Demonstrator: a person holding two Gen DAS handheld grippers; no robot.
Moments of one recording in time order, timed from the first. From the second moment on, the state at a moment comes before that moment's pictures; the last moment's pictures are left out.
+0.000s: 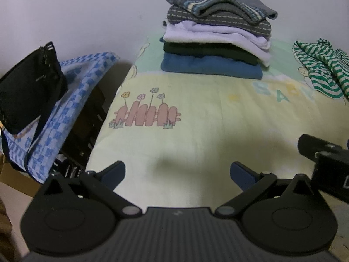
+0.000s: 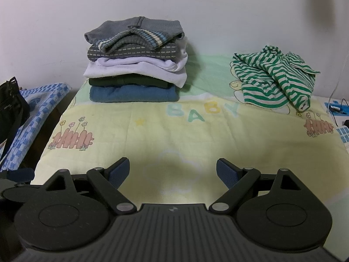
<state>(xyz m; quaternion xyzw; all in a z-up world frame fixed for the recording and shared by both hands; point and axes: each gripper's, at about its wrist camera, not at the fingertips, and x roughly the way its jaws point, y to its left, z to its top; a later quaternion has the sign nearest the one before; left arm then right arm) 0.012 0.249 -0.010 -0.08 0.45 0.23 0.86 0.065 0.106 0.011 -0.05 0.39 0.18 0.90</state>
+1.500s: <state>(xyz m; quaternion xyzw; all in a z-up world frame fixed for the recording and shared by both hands) 0.009 0.253 0.007 -0.08 0.44 0.23 0.86 0.063 0.102 0.018 -0.05 0.39 0.18 0.90</state>
